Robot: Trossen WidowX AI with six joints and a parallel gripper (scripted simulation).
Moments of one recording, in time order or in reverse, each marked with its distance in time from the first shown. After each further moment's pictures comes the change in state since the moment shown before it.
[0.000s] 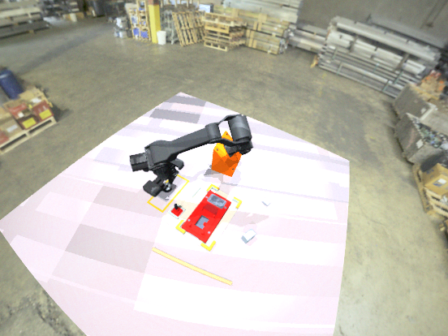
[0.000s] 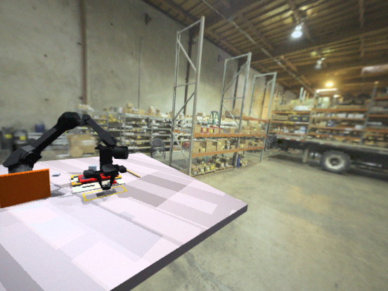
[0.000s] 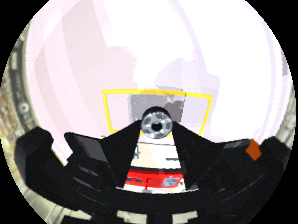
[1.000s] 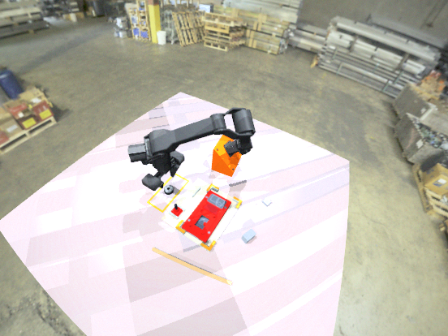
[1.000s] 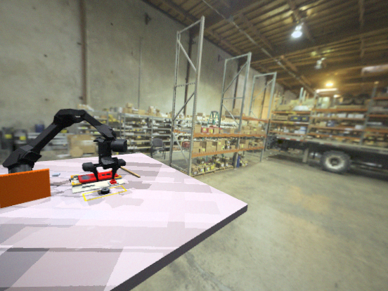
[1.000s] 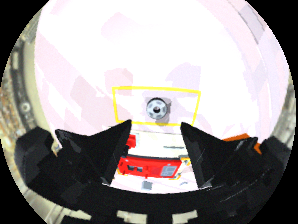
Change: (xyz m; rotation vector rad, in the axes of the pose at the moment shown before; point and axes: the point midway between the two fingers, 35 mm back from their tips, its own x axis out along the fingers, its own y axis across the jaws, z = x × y) arm -0.036 -0.004 -0.002 0.003 0.002 0.009
